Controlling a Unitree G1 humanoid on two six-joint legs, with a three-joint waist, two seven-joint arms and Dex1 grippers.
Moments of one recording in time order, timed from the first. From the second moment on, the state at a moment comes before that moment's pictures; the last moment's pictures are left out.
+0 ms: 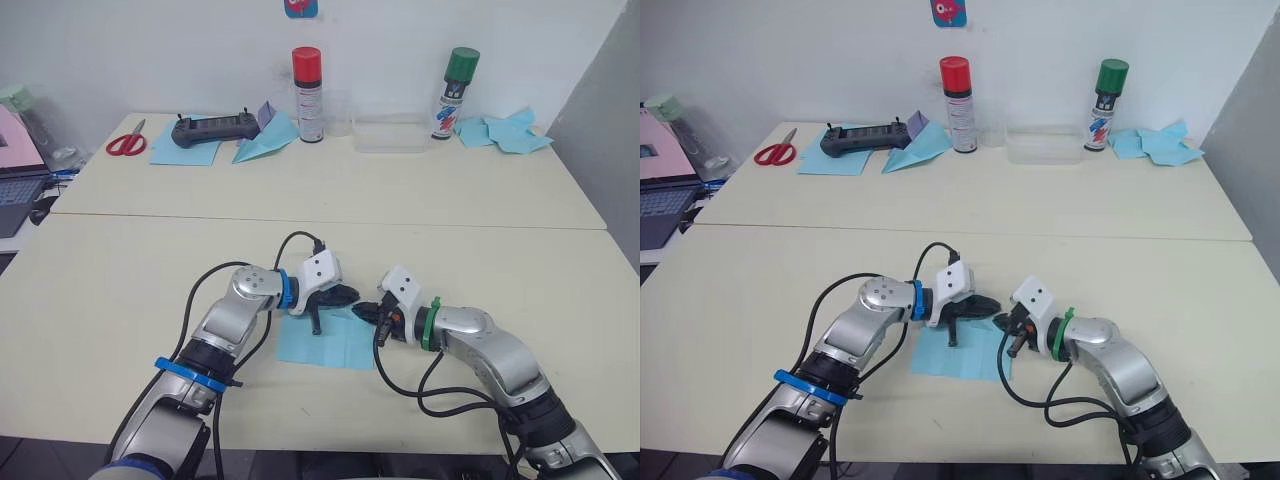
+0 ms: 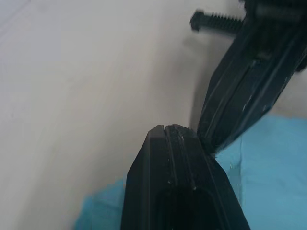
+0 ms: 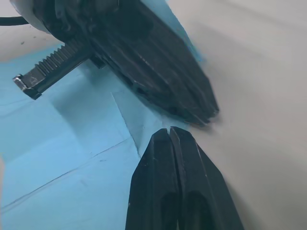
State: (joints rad) left arm -0.54 0.43 -0.32 0.26 -0.05 0.18 -1.08; right arm -0.28 -0.39 0.32 -0.23 0.25 0.69 0.65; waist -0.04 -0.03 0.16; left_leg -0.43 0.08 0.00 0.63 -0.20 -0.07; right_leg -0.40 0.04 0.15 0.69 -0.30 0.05
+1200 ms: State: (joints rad) left arm -0.24 0.54 0.11 -0.13 -0.45 0.68 -0.82; right arm -0.30 -0.36 0.34 -0.19 0.24 0.65 0.65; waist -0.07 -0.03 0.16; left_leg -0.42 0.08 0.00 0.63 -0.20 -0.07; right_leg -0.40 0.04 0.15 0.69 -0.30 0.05
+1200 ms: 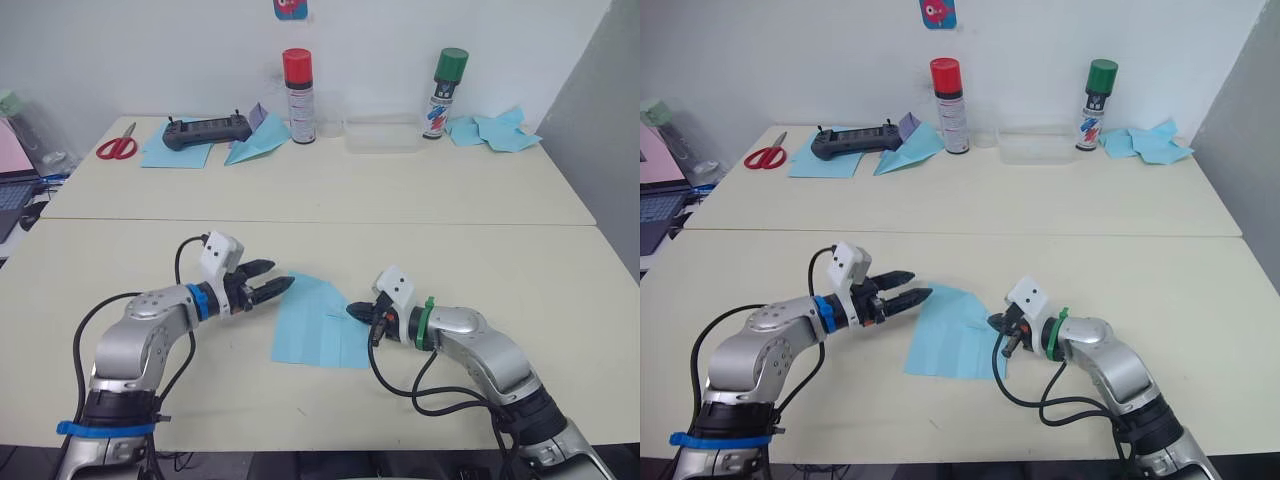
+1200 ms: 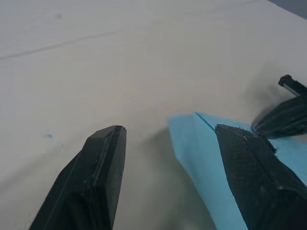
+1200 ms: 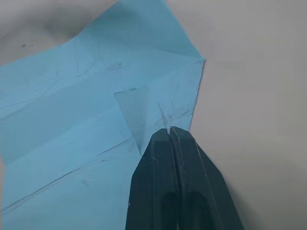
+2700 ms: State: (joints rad) left arm -0.31 0.68 -0.20 0.00 -0.11 0.18 -1.04; right arm -0.32 -0.30 0.36 -0.17 0.25 0.67 0.65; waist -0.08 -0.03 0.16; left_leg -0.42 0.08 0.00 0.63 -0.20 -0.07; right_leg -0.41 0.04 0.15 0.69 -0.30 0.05
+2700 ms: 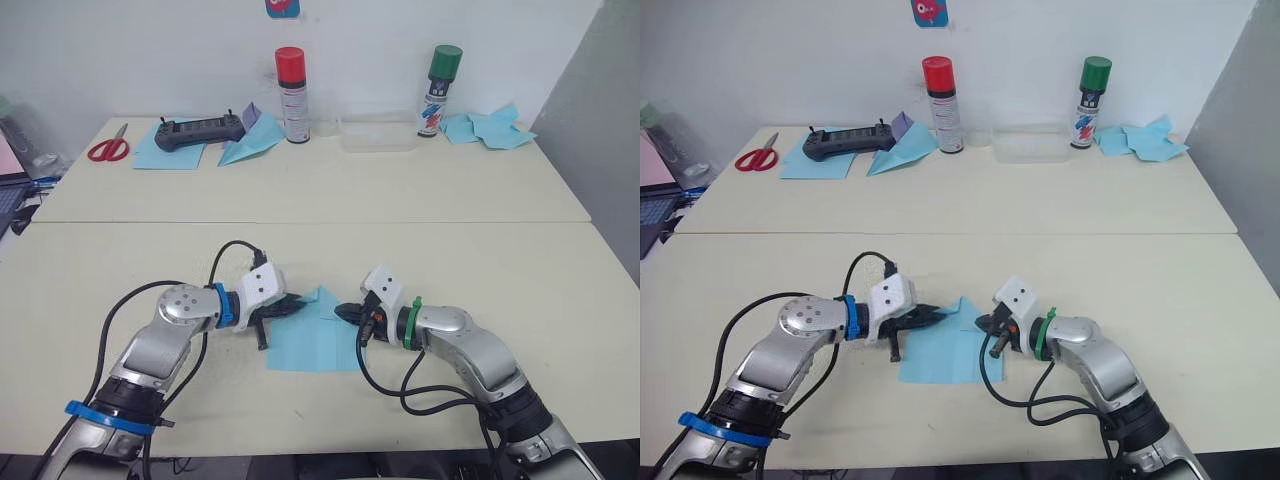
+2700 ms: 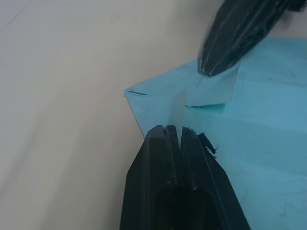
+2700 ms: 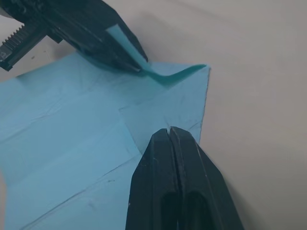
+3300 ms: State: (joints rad) left arm -0.39 0.68 -0.27 0.09 0.02 -0.03 -1.09; right arm -0.40 -0.19 0.31 -0.07 0.25 0.62 0.61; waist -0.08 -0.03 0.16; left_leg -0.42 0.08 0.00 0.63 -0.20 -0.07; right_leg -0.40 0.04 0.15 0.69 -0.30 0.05
